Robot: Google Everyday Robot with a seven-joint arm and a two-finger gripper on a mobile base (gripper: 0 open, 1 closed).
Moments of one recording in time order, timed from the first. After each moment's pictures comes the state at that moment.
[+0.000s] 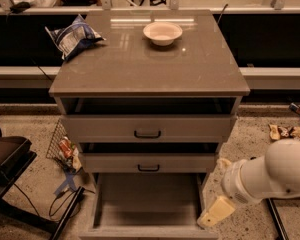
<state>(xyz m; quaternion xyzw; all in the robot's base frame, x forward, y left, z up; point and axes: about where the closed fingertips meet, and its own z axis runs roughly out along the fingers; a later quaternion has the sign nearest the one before) 0.391 -0.172 0.651 -0.50 0.83 0.13 0.22</state>
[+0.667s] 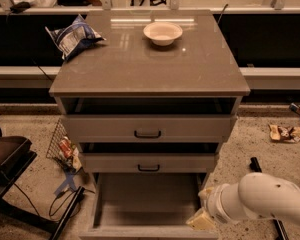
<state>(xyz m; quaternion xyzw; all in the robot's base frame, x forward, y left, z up) 0.378 -0.155 0.550 -0.47 0.85 0.13 0.20</state>
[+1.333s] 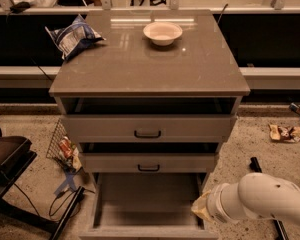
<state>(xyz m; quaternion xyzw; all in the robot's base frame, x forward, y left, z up) 0.380 -0.152 0.550 -0.47 0.85 0.13 0.21</state>
